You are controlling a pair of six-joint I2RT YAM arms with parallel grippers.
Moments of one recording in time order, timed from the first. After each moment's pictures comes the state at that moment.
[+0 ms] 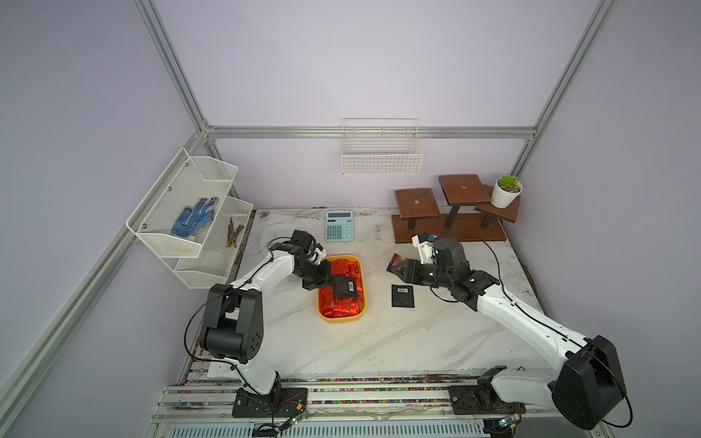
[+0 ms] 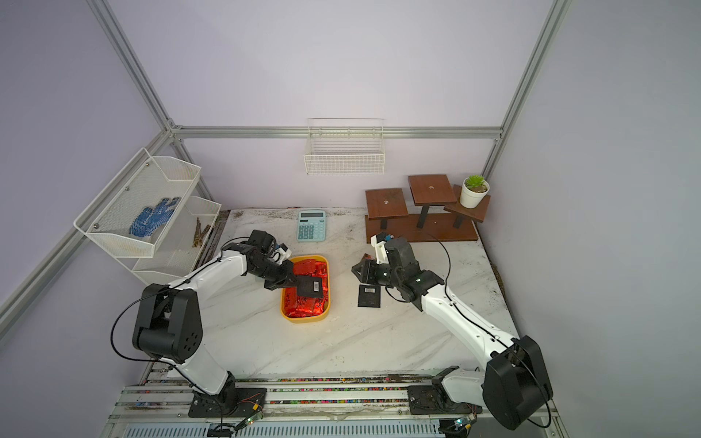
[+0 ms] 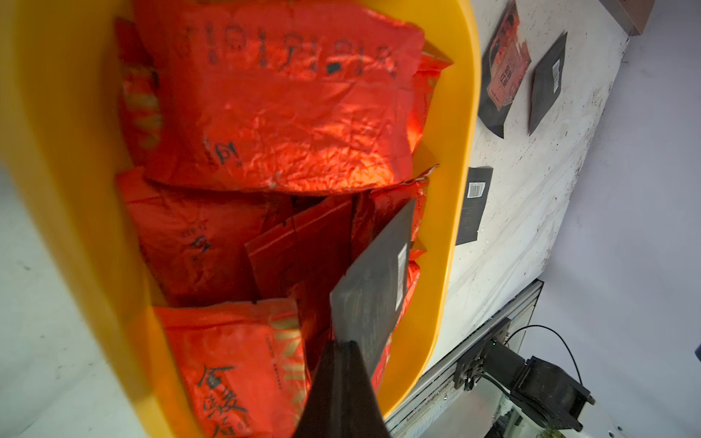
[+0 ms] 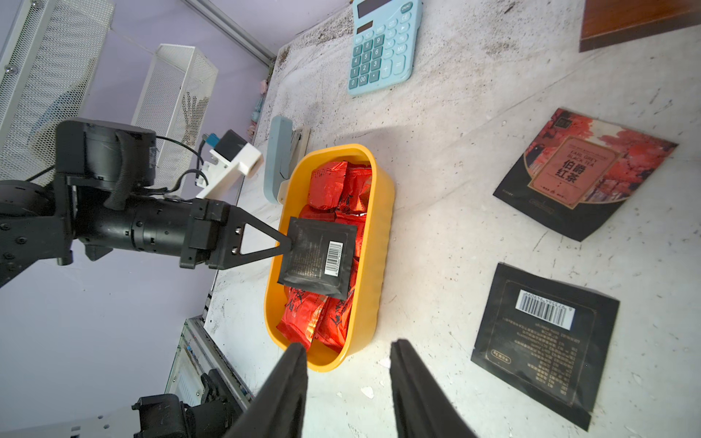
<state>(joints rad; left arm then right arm) -0.20 1.68 1.23 -0.81 0.54 -0.38 0.48 1.28 0.94 -0.25 -0.38 0.62</state>
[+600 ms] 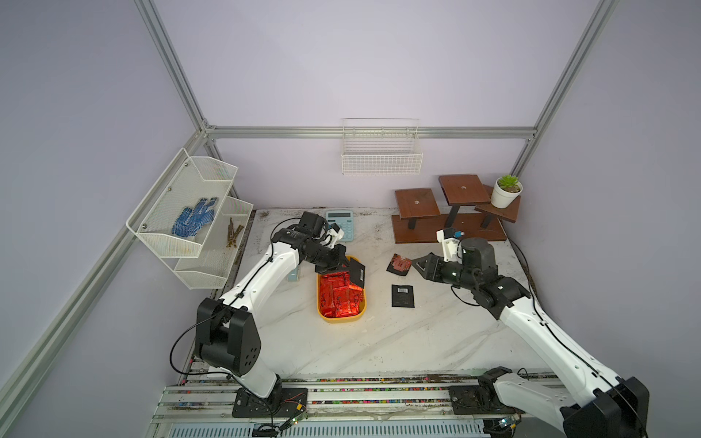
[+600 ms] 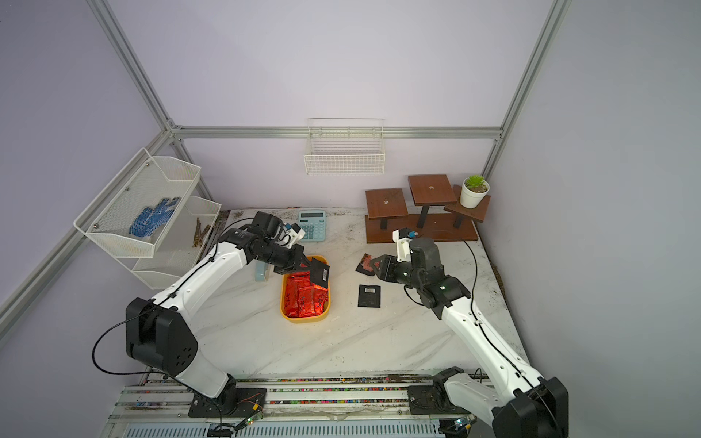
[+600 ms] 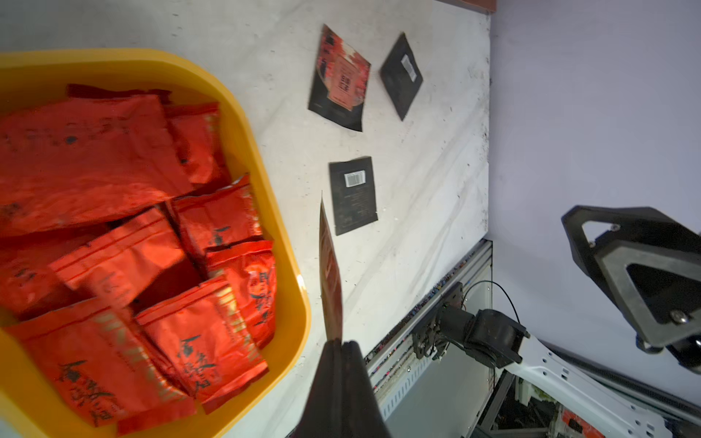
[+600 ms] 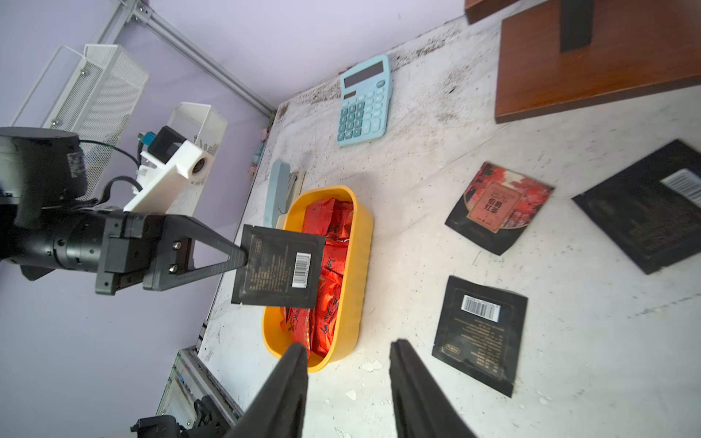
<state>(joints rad) -0.36 1.62 1.47 -0.90 0.63 -0.39 0.33 1.06 0.94 -0.38 -0.38 0.56</state>
